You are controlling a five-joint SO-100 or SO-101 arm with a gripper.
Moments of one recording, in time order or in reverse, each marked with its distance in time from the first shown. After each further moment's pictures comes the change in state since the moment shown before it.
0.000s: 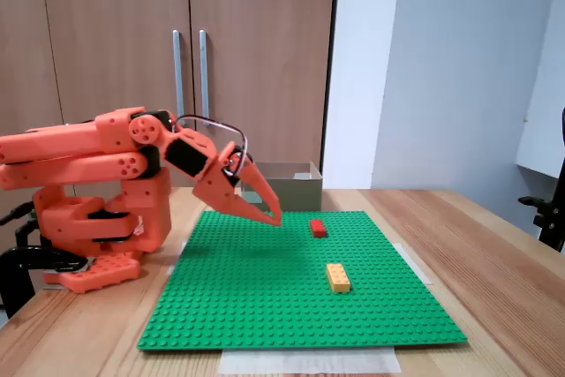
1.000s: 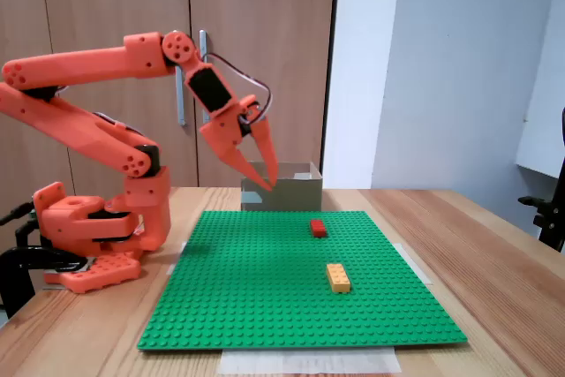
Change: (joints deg) arm -5.6 -37.4 -43.2 20.8 -0.3
